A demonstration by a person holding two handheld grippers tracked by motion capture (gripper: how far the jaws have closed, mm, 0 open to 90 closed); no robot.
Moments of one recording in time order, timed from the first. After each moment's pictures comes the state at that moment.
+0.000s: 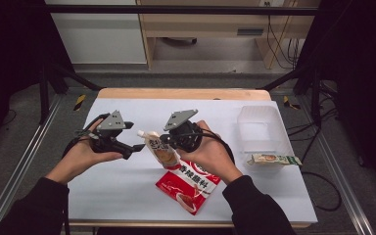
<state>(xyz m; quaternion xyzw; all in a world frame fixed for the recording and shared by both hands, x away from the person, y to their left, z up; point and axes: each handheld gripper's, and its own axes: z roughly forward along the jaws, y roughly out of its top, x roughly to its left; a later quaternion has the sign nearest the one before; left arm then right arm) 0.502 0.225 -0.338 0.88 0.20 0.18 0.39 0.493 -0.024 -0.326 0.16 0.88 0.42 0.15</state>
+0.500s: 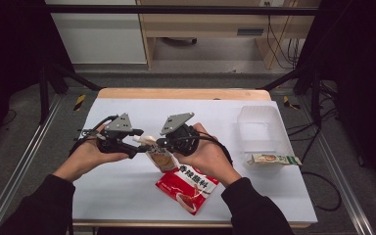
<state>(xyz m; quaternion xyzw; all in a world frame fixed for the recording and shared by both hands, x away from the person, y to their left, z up) 0.506 0.213 -0.346 0.90 0.17 0.15 0.38 0.486 -0.017 -0.327 0.15 0.89 0.42 0.14</state>
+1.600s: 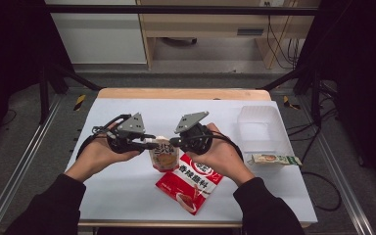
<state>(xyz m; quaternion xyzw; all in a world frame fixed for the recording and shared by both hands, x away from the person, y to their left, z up) 0.494 0.179 -0.319 0.92 0.13 0.14 0.35 0.491 -0.049 -0.332 0.17 0.89 0.40 0.14</state>
